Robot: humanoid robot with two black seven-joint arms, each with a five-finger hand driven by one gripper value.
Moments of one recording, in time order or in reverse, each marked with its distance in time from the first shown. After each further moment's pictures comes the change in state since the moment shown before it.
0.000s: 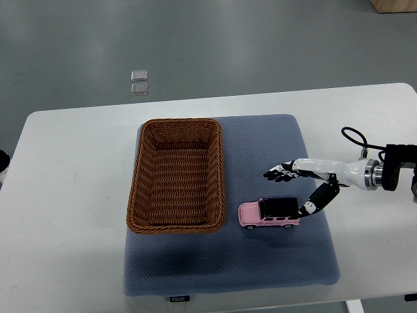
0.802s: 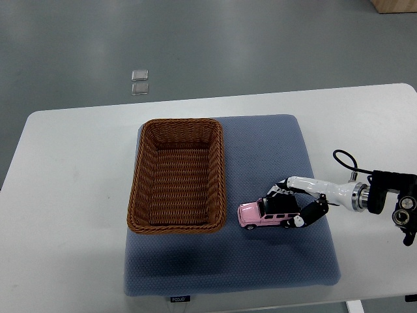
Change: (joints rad) left arm 0.000 0.000 -0.001 0.002 -0.001 0.000 0.000; right arm -0.103 0.085 -0.001 -0.057 -0.095 -0.107 0.003
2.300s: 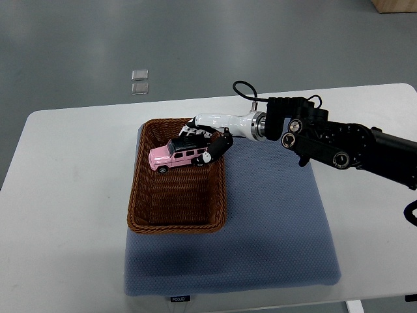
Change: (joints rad) left arm 0.000 0.000 -0.001 0.000 0.000 0.000 0.000; right arm 0.513 0.556 -0.185 -0.526 0.103 0.055 0.010
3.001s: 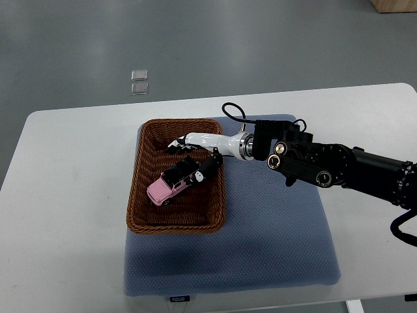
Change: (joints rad) left arm 0.000 0.000 0.001 0.003 0.000 0.000 0.000; right arm -0.051 0.057 -0.001 -0.031 0.022 -0.051 0.019
